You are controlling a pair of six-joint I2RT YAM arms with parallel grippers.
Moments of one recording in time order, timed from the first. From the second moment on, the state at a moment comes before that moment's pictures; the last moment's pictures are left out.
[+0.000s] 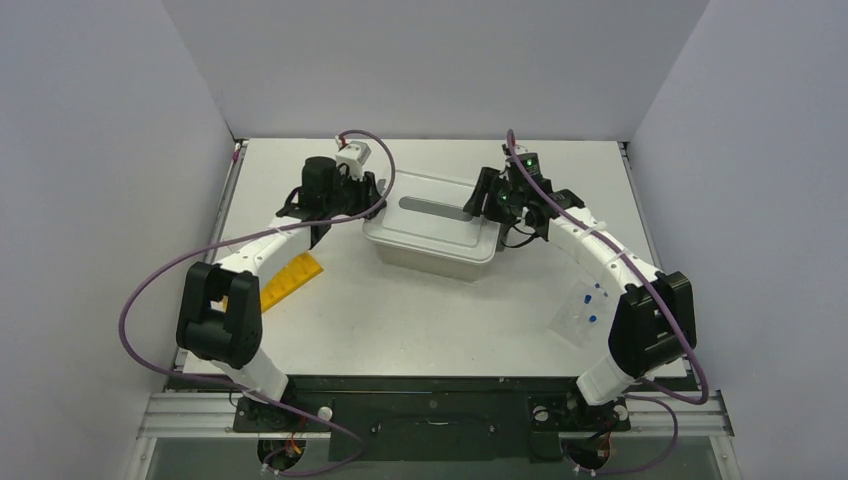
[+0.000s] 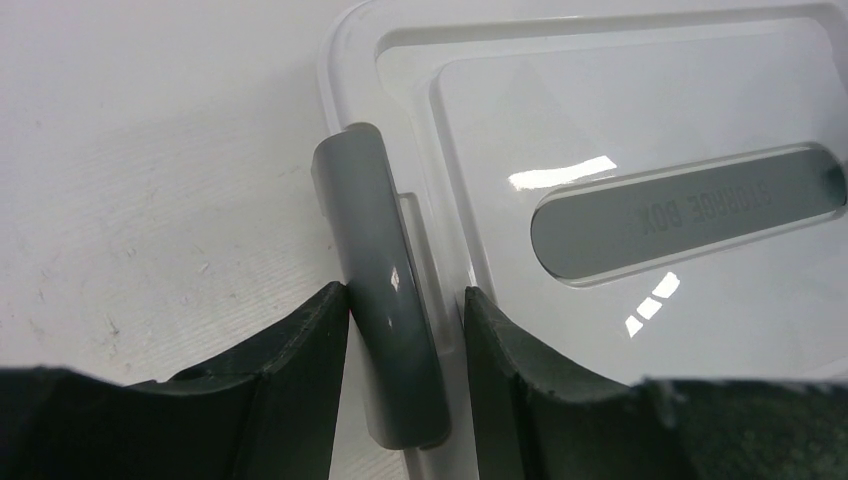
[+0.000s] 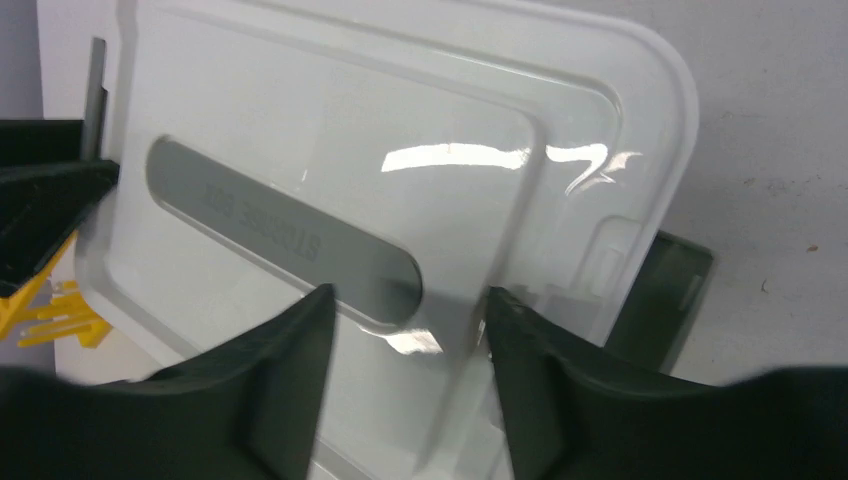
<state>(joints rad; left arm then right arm) -0.29 1.64 1.12 0.04 0.31 -0.13 0.38 1.58 1.26 -0.40 -0.12 0.53</state>
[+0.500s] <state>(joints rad) -0.30 1.43 1.06 -0.12 0.42 -0.12 0.28 1.24 1.18 -0.53 0.11 0.55</state>
